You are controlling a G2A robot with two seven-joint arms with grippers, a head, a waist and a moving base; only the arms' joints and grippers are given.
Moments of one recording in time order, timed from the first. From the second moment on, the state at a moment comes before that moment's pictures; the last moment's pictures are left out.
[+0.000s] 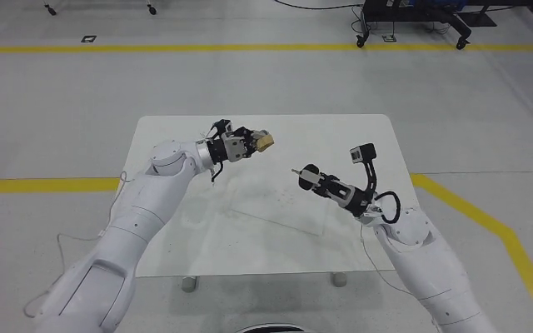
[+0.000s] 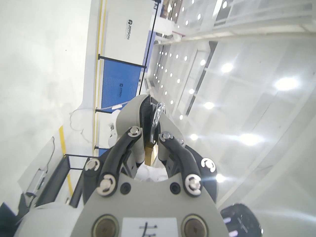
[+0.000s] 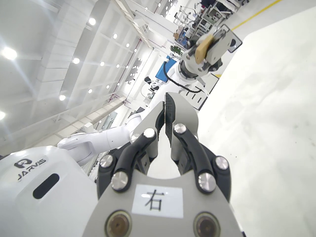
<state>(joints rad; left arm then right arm) 0.74 -1.27 -0.89 -0.93 -0.86 0.18 -0.90 -1.46 -1.10 1.27 -1.68 0.31 -0.42 0.70</state>
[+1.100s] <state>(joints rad) 0.83 -1.27 -0.91 -1.13 -0.66 0.04 -0.58 -1.42 -1.11 1.21 -1.68 0.31 -0.31 0.60</state>
